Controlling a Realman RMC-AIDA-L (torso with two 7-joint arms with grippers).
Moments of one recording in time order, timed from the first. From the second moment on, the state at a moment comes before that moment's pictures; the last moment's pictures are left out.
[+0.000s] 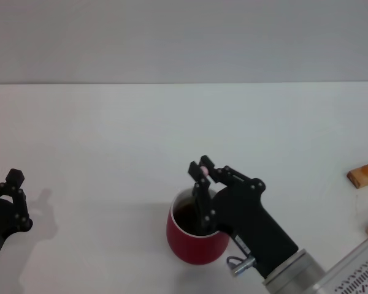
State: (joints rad) left arm -0.12 -2.06 -0.60 -0.19 2.30 1.46 -0.01; right arm 0.35 2.08 0.06 0.81 -1.90 -1.25 -0.28
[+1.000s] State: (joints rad) left arm -0.14 -2.07 -0.60 -0.19 2.31 1.44 -0.01; right arm 0.20 2.08 0.02 0.87 -1.99 -1.31 -0.34
